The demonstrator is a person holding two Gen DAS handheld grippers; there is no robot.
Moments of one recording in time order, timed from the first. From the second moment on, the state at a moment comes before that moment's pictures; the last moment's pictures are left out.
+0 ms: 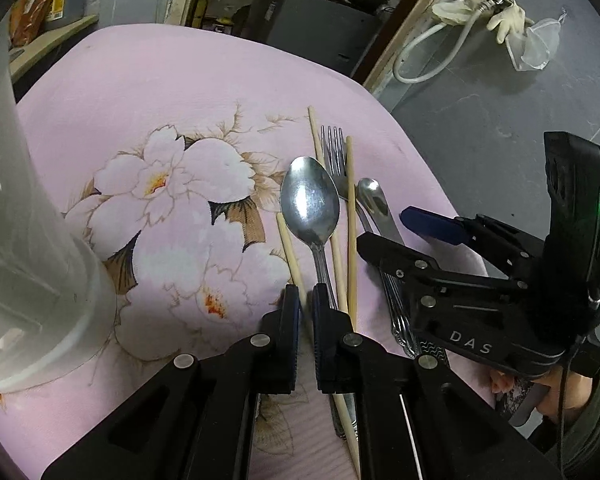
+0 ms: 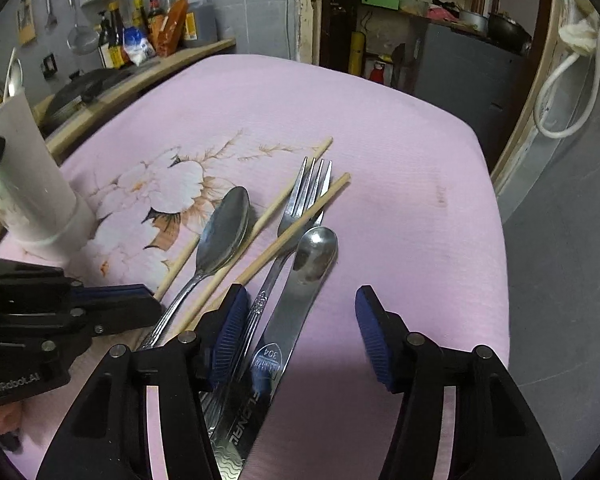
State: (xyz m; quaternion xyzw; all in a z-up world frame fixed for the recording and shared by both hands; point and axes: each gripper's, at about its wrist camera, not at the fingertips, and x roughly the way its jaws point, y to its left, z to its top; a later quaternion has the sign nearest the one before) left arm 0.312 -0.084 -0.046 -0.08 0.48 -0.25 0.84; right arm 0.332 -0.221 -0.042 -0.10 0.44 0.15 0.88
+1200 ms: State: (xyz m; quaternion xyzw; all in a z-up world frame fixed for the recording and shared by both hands) left arm 0.296 -0.089 -0.047 -0.05 0.47 -0.25 0.85; right arm 0.295 -0.213 -0.037 -0.16 0.44 0.14 0.87
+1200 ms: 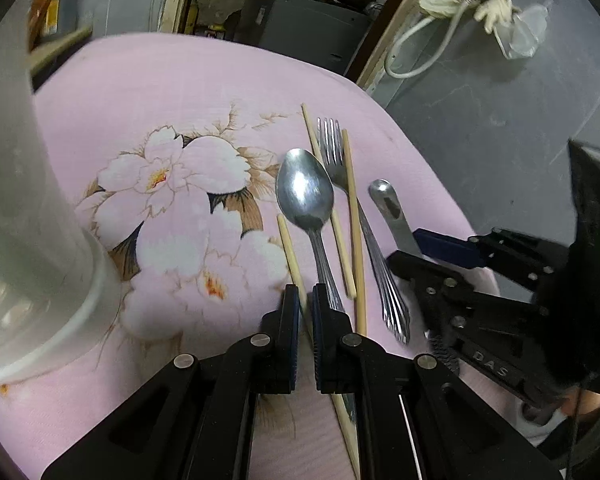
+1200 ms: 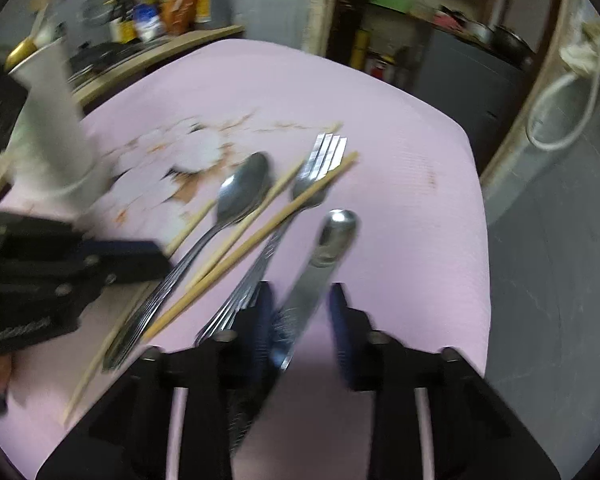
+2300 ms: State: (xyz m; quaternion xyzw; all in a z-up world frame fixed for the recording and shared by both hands) left arm 0.213 -0.070 -0.036 0.08 0.54 -0.28 0.79; right arm 0.222 -0.211 -0.048 -0.20 0.40 0.21 0.87
